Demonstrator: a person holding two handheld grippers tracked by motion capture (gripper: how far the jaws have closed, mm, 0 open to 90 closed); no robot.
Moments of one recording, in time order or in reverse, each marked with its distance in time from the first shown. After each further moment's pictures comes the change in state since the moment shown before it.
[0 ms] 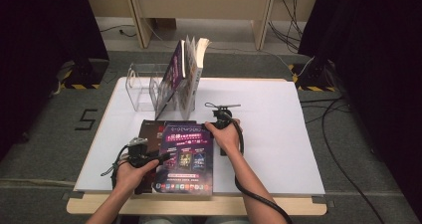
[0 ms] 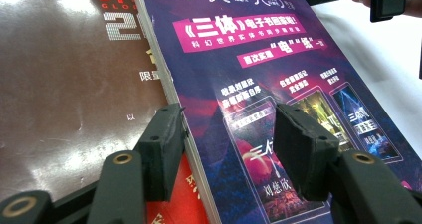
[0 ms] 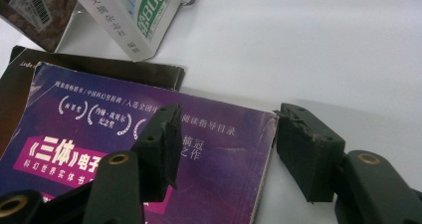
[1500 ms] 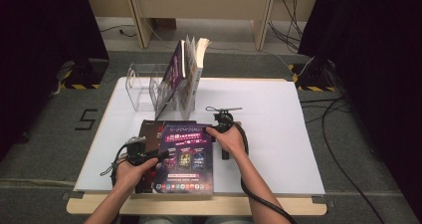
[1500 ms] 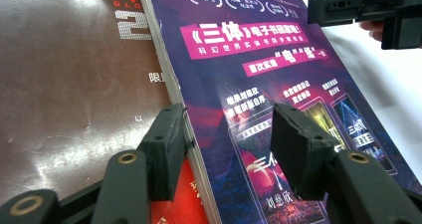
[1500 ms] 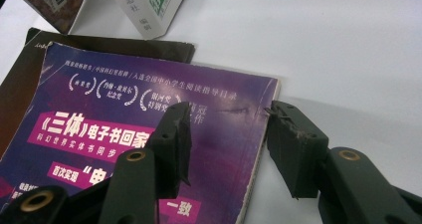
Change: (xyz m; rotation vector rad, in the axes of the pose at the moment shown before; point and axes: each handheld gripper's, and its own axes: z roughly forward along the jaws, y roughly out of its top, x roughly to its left) left arm 0.004 0.004 0.001 0.000 -0.003 -0.076; right arm 0.000 -0.011 -0.008 0.019 0.030 -0.004
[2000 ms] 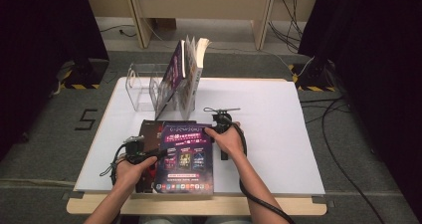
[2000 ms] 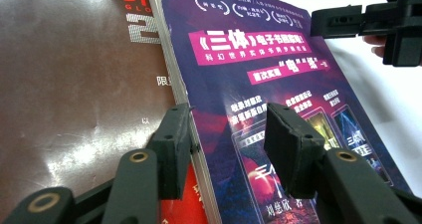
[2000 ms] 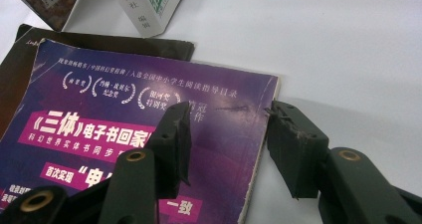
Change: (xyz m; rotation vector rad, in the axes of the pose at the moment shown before) left arm 0.001 0.003 -0.002 -0.011 0.009 -0.049; right arm 0.005 -0.002 0.001 -0.007 -0.030 -0.014
